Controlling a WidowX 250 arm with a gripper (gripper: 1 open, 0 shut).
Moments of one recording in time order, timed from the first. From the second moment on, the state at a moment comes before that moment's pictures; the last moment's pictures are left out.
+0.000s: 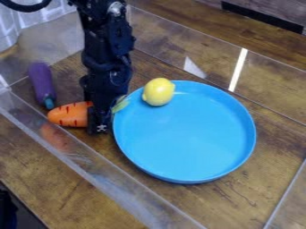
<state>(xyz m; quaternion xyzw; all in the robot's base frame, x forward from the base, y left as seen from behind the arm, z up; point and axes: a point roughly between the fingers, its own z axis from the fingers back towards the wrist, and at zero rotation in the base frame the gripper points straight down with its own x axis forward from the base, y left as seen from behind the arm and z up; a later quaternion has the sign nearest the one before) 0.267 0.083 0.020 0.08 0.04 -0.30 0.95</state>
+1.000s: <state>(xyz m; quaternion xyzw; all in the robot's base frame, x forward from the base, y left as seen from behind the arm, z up) 0.259 0.106 0.024 0.08 0.07 -0.29 0.95</state>
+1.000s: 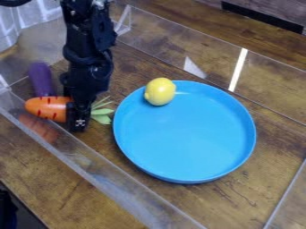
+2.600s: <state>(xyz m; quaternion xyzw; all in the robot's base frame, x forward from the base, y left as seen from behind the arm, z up) 0.285 0.104 0.032 0.13 0.11 -0.37 0.91</state>
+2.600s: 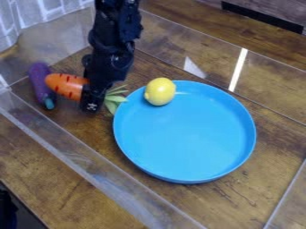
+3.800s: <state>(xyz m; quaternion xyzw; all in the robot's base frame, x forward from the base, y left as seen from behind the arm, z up) 0.268 0.101 0.052 0.14 0.13 -0.31 0.93</state>
